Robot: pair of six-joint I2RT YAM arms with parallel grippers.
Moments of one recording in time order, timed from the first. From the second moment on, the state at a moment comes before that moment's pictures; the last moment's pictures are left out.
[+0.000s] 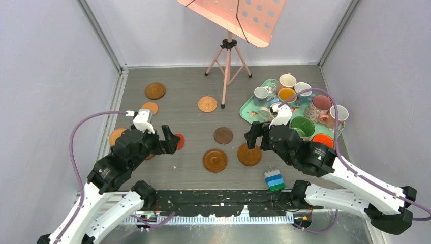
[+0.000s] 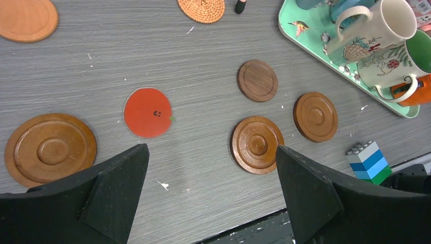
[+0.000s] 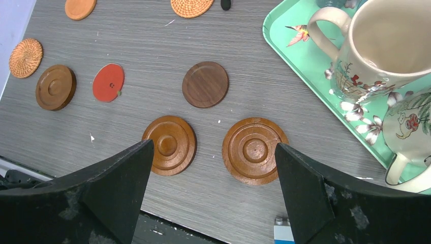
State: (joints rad) left arm -0.62 0.55 0.88 -0.78 -0.19 -0.45; right arm 1.01 0.80 0.94 -0.70 0.55 0.63
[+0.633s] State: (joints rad) left arm -0.62 0.54 0.76 -0.73 -0.33 -0.49; right arm 1.01 0.79 0.90 -0.68 0.57 0.63
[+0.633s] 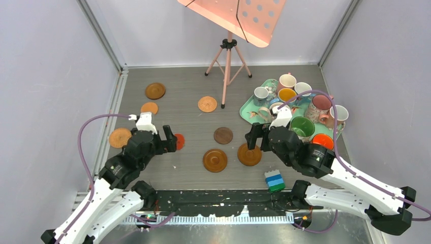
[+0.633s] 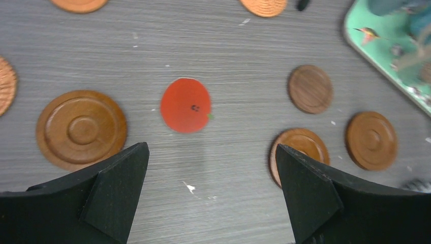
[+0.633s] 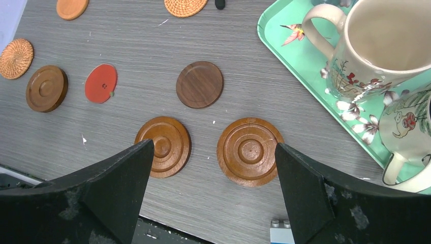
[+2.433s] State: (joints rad) left arm 0.16 2.17 1.74 -0.41 0.01 -0.96; right arm 1.01 0.50 0.64 -0.54 0.52 0.54
